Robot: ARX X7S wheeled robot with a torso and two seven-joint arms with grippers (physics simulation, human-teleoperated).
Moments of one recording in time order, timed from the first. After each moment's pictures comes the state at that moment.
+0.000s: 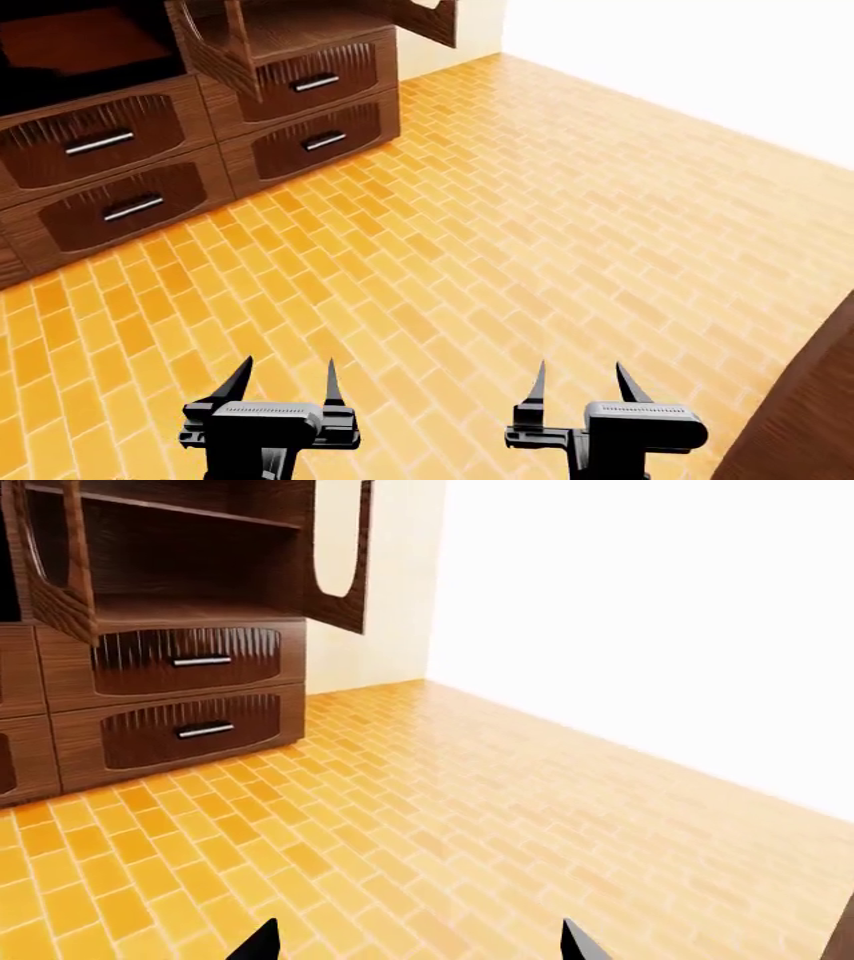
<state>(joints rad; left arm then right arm) 0.00 -0.22 0.25 0.01 -0.20 0.08 -0.23 0.01 0.21 -0.24 0.01 0.10 -0.03 0.34</state>
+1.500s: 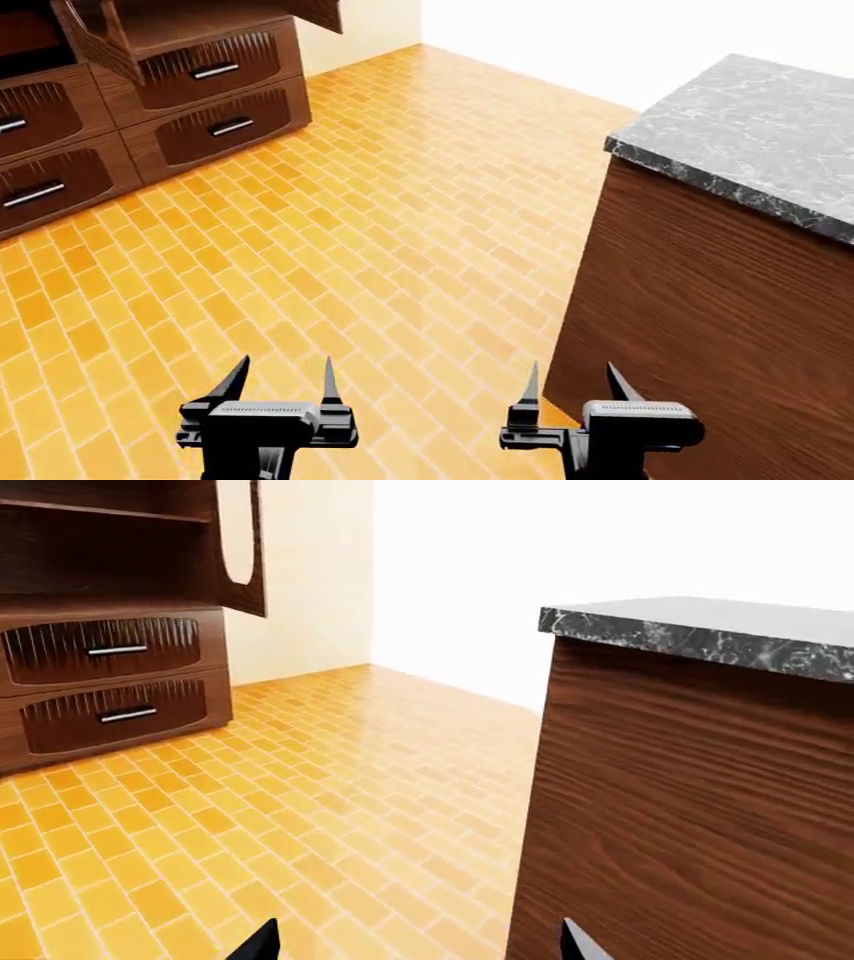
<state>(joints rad) -0.01 -0.24 0.28 0.01 -0.22 0.09 -0.26 0.02 0.23 -0.27 0.01 0.17 -0.04 0.33</state>
